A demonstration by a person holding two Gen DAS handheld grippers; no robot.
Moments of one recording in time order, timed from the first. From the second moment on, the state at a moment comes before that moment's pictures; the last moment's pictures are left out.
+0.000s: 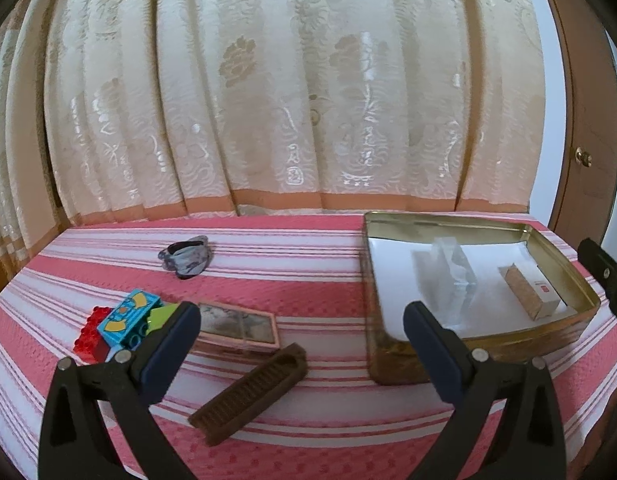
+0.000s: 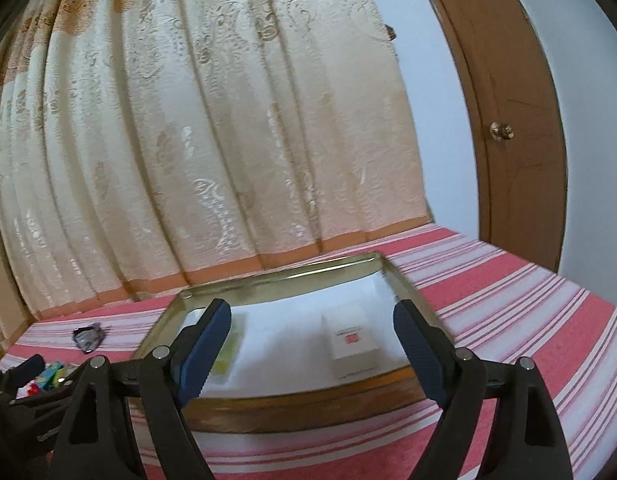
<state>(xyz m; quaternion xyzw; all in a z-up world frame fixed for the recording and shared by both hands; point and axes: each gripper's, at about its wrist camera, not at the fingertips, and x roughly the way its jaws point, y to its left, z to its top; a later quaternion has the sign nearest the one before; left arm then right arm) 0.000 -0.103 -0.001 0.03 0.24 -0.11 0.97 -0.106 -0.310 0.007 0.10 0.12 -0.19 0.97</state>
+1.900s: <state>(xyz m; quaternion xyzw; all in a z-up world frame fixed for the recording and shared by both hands) 0.030 0.097 -0.051 -0.07 0.42 -0.04 0.90 -0.045 -0.156 -0.031 0.11 0.29 -0.01 0.95</state>
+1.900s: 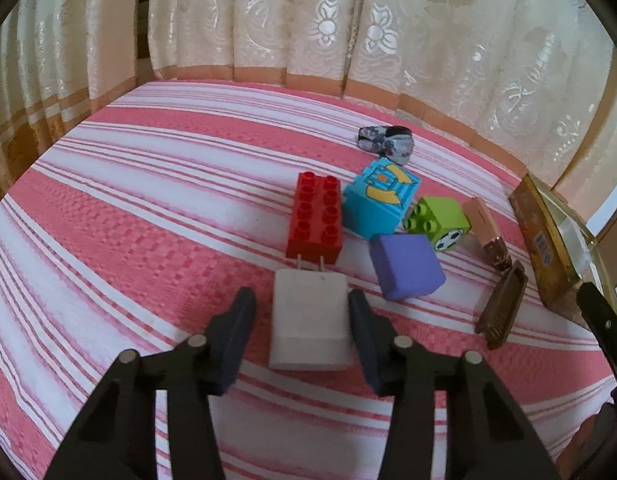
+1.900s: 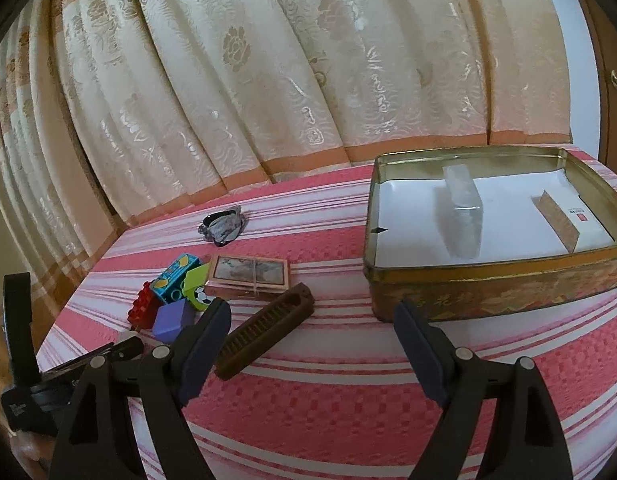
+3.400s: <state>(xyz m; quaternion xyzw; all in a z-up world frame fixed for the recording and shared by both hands) 0.018 0.127 -0.048 -0.12 0.39 0.02 0.91 0.004 -0.126 -0.061 0.08 0.39 0.10 0.91</state>
